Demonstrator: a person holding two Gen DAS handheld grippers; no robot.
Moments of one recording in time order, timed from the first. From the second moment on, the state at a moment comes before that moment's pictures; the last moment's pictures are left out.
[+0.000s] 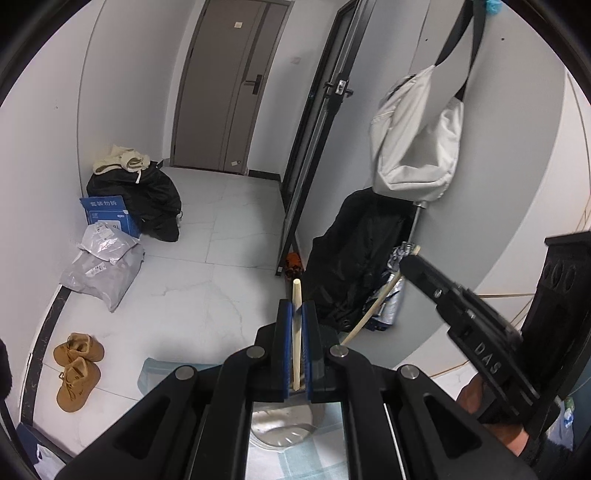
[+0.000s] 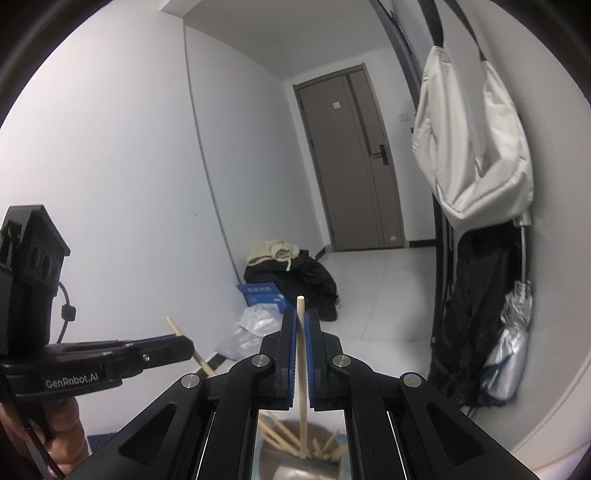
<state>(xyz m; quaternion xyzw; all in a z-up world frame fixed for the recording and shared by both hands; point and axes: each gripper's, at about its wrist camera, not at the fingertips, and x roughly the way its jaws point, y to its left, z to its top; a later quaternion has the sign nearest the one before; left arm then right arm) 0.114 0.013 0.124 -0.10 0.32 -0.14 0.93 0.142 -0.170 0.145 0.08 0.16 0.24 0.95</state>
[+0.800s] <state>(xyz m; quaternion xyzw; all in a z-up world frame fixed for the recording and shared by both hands) 0.145 0.022 0.059 -0.11 0.36 -0.16 0.91 0.182 -0.131 0.070 0.01 0.22 0.26 0.94</state>
